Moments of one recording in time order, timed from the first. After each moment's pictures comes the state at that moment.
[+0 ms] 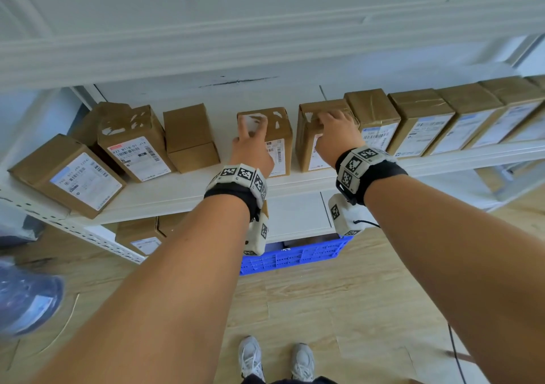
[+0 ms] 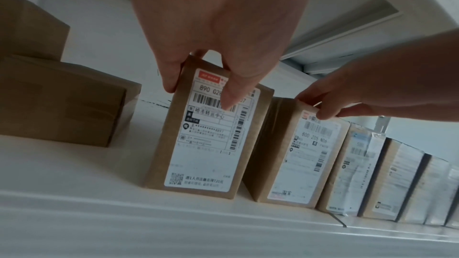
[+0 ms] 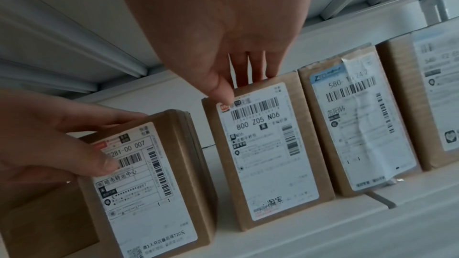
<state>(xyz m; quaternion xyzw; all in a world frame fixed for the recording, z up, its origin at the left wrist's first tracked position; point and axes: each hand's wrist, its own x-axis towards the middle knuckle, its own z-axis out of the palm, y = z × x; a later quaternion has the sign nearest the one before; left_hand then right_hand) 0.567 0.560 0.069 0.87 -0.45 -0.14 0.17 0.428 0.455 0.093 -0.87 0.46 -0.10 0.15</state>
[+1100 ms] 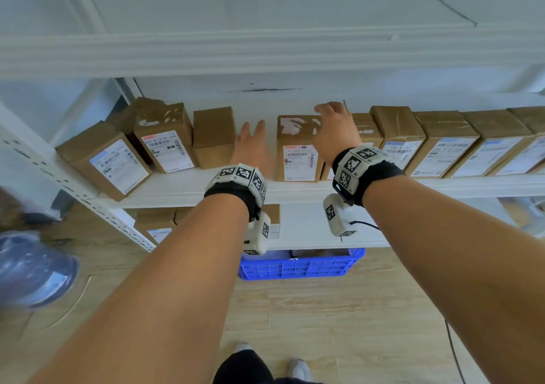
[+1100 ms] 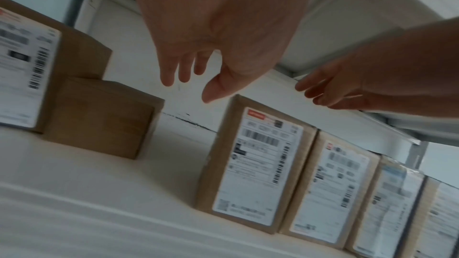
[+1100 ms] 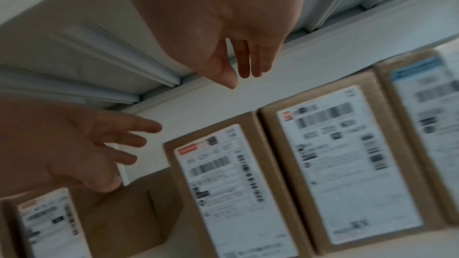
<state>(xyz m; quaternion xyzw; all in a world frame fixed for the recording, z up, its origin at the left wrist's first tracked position) 0.585 0.585 0.082 0.89 -0.40 -0.10 0.20 0.460 0.479 0.121 -0.87 0.41 -0.17 0.22</state>
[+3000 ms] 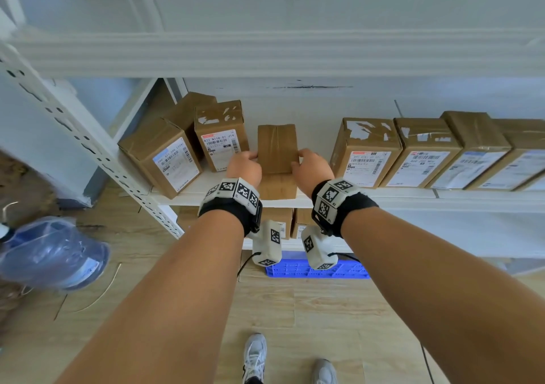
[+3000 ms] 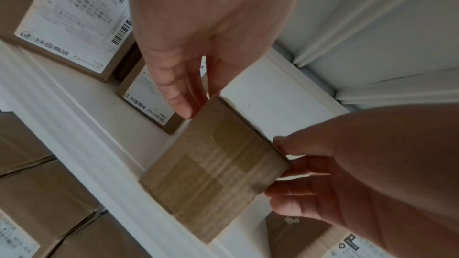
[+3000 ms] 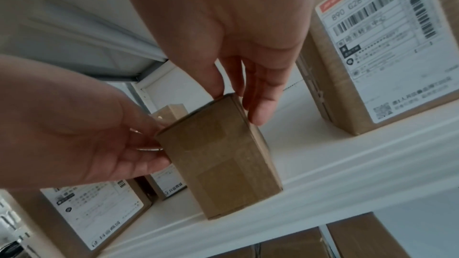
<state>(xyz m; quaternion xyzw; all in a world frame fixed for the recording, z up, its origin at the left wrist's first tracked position) 0.694 0.671 0.052 0.87 -0.19 -0.22 0.40 0.586 0.581 0.061 -0.83 0.42 -0.05 0.35</state>
